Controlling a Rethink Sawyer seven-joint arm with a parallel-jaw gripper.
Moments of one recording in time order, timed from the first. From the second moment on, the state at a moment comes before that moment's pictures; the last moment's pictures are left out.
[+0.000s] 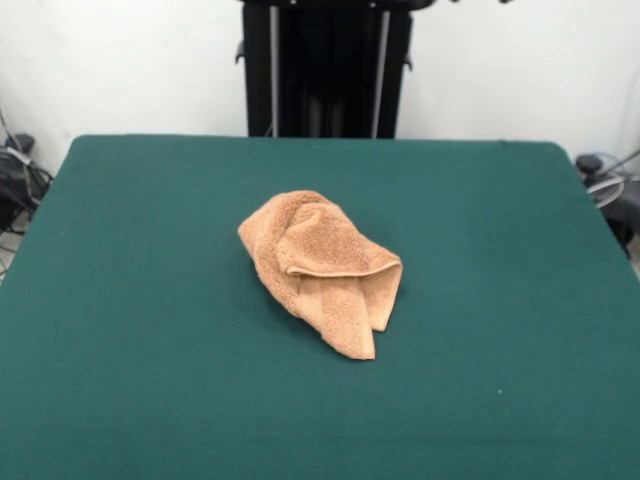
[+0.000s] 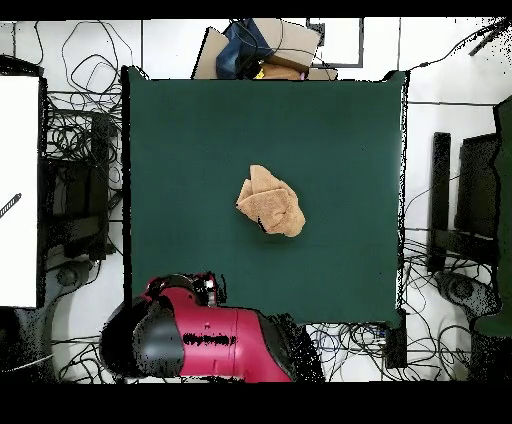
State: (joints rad) arm -0.02 -1.24 -0.02 2.18 0.00 0.57 1.57
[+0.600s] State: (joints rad) arm -0.10 -1.23 -0.02 2.18 0.00 0.57 1.57
